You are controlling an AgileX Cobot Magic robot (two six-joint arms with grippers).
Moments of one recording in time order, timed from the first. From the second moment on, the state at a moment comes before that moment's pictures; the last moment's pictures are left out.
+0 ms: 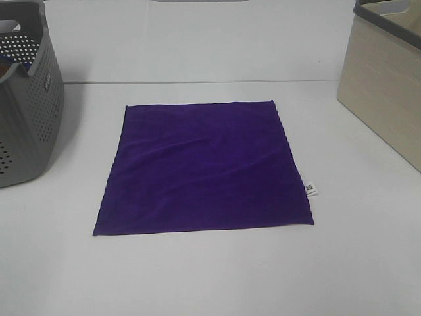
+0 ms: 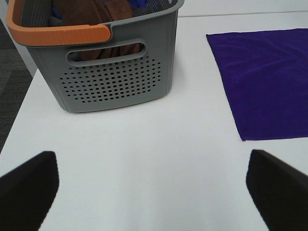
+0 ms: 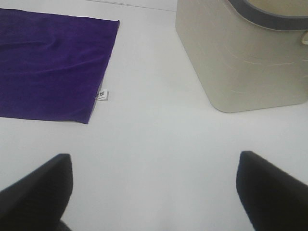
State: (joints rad) left arm 0.07 0.00 -0.51 -0.05 1.05 0.06; right arm 0.04 0.00 -0.50 0.07 1.06 -0.12
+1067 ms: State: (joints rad) left arm 0.07 0.00 -0.51 -0.05 1.05 0.06; right arm 0.04 0.00 -0.50 0.07 1.06 -0.12
